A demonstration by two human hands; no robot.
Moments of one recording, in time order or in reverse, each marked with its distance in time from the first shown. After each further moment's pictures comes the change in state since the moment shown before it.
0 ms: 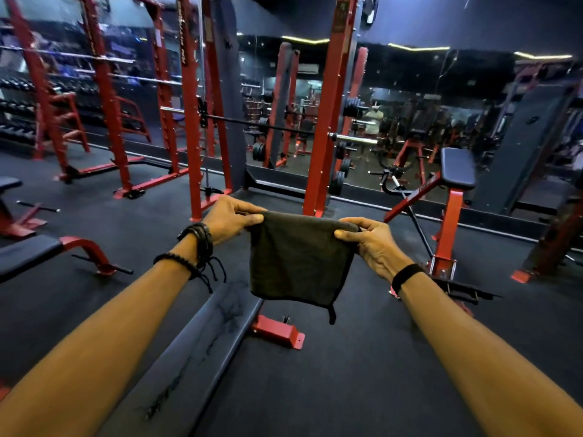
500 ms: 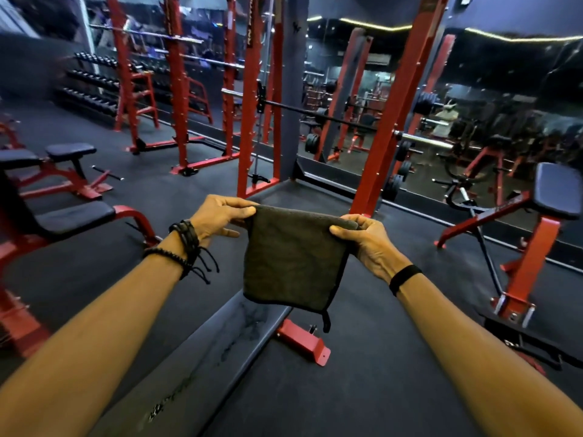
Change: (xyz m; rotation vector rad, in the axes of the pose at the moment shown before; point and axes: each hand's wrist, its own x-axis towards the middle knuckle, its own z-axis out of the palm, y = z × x) left_hand 0.070 -0.096 -0.041 -0.290 0.213 -0.304; right_hand 0.157 0.053 0.054 -0.038 -0.273 0.063
